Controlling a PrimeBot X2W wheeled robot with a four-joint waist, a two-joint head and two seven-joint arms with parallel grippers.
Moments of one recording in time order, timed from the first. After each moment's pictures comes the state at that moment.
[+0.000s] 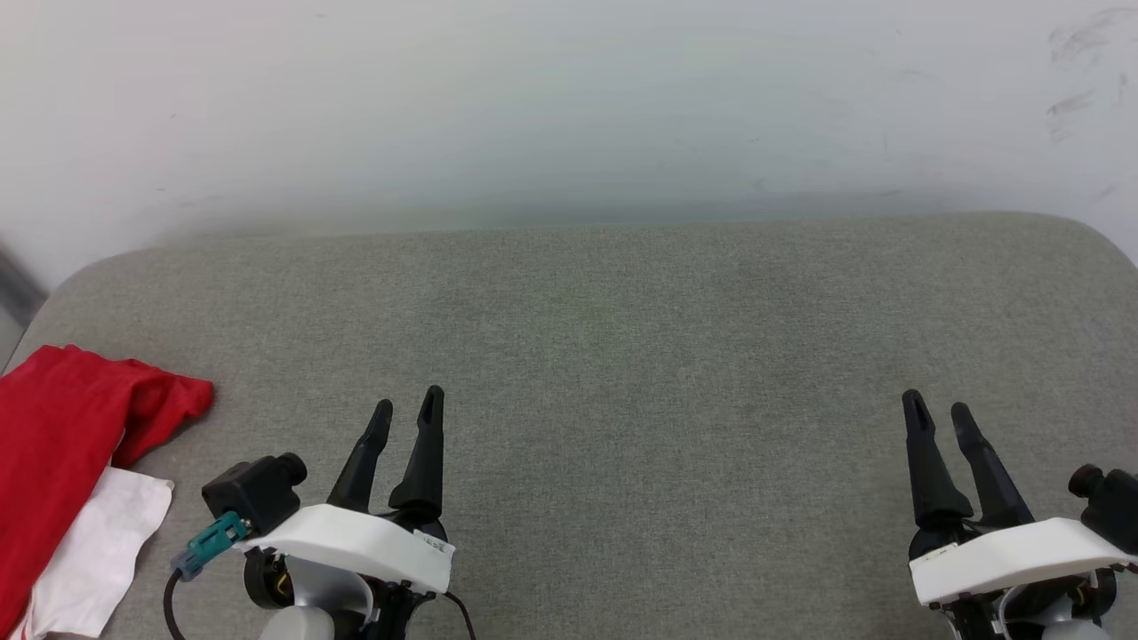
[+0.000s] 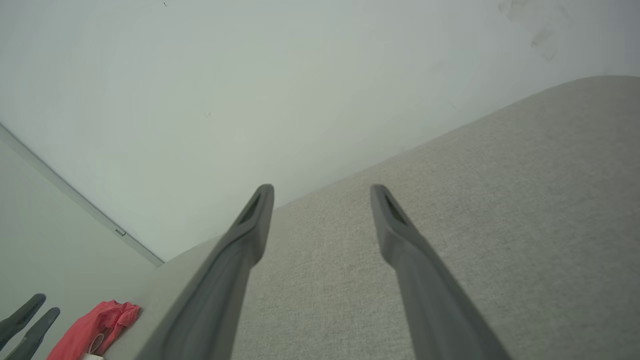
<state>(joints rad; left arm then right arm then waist) -0.09 0.05 -0.12 0.11 -0.69 -0.08 -0.10 -0.02 -0.06 -0.03 0.07 0.63 0.13 -0.08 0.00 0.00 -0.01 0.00</state>
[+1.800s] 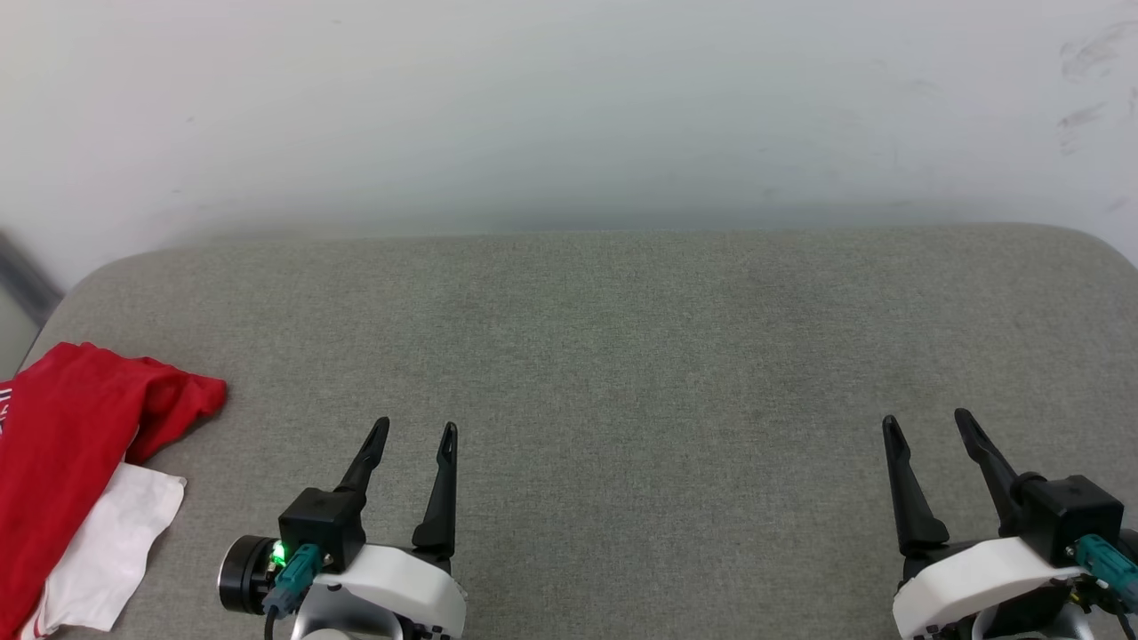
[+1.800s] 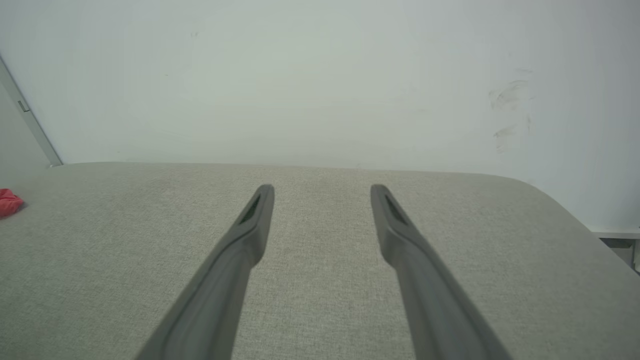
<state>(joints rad) -0.07 0.08 -0.17 0.18 -0.19 -0.03 -0.23 0.03 -0.05 -0.04 -0.03 0.09 0.13 -0.05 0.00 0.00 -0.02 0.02</state>
